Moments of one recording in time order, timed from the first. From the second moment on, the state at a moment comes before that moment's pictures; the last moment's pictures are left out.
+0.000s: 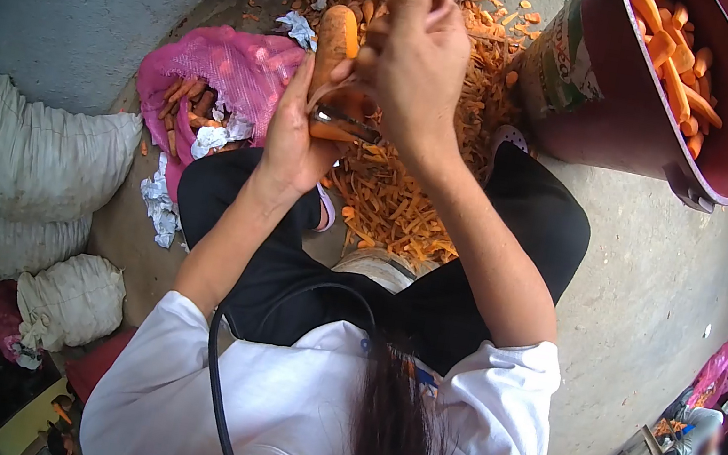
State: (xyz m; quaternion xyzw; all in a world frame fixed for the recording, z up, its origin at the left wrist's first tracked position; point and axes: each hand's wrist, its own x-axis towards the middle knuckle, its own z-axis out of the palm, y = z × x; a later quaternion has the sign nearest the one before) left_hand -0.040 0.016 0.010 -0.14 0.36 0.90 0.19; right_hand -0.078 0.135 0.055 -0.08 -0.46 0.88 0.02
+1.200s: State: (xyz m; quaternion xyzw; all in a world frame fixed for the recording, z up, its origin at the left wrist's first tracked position) left_hand -0.015 0.023 0.023 -0.03 0.43 0.85 0.31; right_hand -0.165 0.205 0.037 -0.14 -0.56 0.79 0.20
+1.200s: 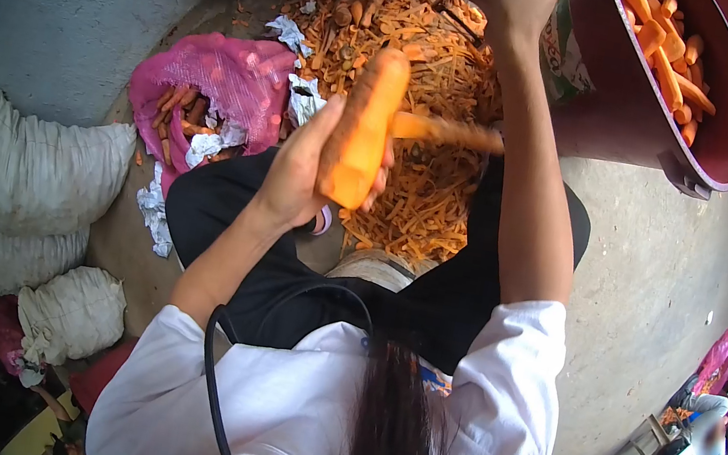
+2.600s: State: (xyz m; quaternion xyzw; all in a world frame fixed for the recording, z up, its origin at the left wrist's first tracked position) left_hand -0.020 0.014 0.016 -0.06 0.32 0.89 0.31; right_hand -0.130 0.198 0.057 0.01 -0.49 0.86 0.17
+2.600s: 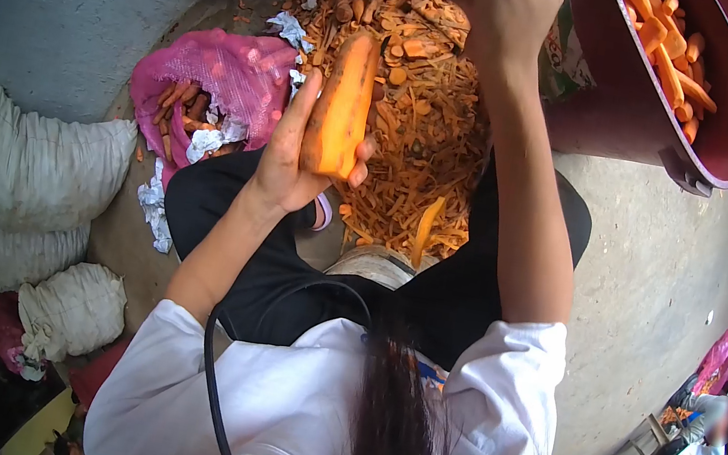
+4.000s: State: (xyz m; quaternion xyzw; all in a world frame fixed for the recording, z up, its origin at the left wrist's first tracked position) left_hand -0.019 0.009 0.015 -0.08 0.30 0.90 0.31; right_hand -0.111 0.152 0.065 0.00 -0.56 0.81 0.17
